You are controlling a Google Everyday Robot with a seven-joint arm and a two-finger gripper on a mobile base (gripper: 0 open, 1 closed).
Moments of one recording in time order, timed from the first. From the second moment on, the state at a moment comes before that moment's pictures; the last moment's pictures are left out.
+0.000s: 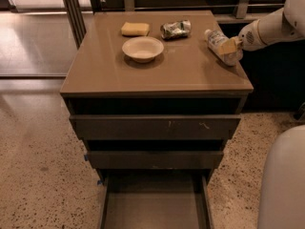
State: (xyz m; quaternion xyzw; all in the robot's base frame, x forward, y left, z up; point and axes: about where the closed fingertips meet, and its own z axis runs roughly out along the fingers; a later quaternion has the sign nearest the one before) arm 0.774 -0.274 0.852 -0.26 0.88 0.16 0.38
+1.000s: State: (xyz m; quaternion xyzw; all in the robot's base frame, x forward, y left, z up) arm 0.646 -0.311 0.906 -0.23 0.81 0.34 0.42
